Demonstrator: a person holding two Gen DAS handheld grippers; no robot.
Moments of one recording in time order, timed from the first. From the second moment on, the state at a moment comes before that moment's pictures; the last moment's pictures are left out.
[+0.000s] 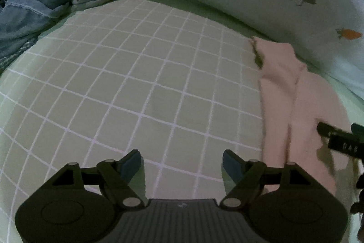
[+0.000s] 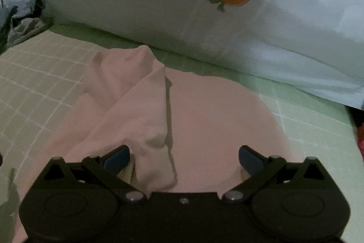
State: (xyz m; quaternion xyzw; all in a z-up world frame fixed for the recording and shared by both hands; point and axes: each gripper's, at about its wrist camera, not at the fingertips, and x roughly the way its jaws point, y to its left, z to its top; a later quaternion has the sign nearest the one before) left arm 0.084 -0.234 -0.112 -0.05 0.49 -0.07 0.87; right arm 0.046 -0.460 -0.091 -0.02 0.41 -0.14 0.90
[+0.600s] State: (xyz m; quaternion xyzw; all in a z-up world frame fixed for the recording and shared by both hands) left arm -0.064 -0.273 -0.077 0.01 0.47 -0.09 0.88; right arm -0.122 -0.454 -0.075 0.02 0.41 -0.14 0.90
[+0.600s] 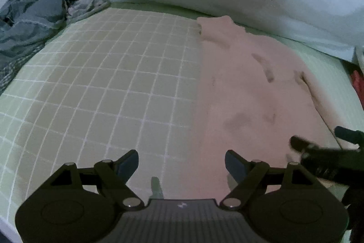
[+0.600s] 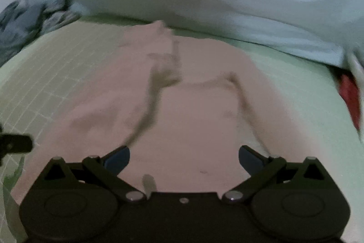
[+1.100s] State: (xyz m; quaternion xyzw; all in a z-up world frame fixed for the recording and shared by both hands) left arm -0.143 -0.346 -0.078 0.05 0.47 -0.09 0.88; right arm -0.257 -0.614 -0.106 0.13 0.42 -0.35 0.83
